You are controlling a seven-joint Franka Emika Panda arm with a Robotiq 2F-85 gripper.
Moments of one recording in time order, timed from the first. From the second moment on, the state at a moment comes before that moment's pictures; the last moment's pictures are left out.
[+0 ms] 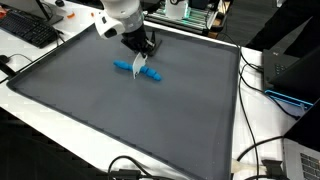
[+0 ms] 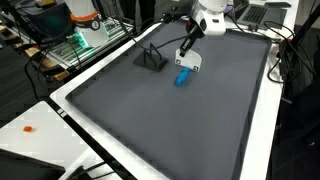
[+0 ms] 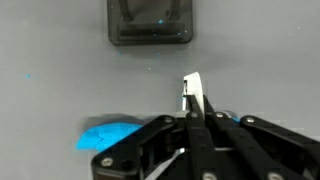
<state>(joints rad) 0.09 0.49 0.03 -1.83 -0.01 2.00 0.02</state>
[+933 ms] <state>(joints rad) 0.08 0.43 0.00 -1.82 -0.05 2.00 0.02</state>
